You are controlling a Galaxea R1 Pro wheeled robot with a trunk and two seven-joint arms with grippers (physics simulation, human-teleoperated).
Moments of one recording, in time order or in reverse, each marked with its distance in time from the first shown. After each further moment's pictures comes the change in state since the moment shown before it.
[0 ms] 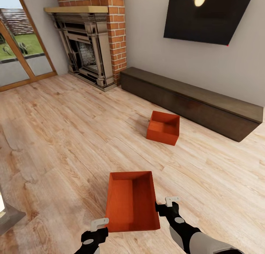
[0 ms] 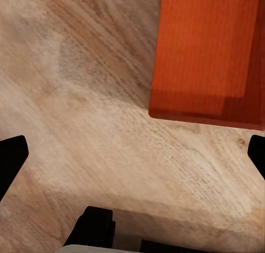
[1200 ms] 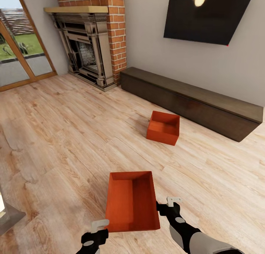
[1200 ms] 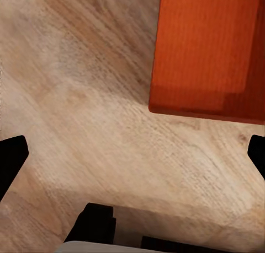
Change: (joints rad) left arm 0.000 -0.001 -0.004 0.018 0.000 -0.010 0.001; right arm 0.000 -0.001 -0.002 -0.001 -0.065 0.001 -0.015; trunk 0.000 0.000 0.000
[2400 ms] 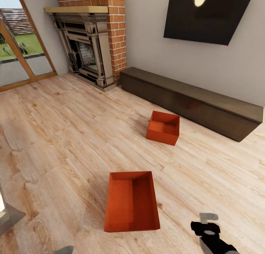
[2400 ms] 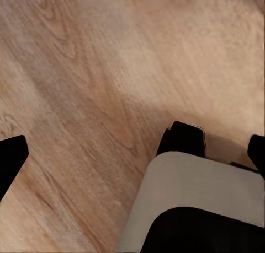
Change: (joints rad) left arm 0.149 0.246 0.034 -0.072 0.200 0.204 -0.113; right arm 0.128 -0.214 -0.008 -0.115 -0.007 0.233 -0.168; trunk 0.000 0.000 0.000
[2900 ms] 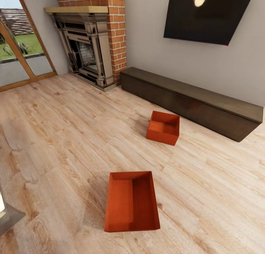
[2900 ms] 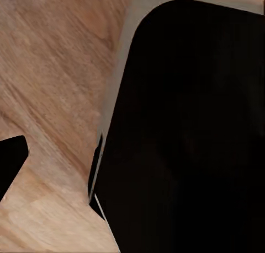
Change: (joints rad) left arm 0.286 -0.058 -0.001 0.036 -0.007 -0.179 -0.143; right arm 0.348 0.048 0.038 0.033 0.097 -0.024 0.189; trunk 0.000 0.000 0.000
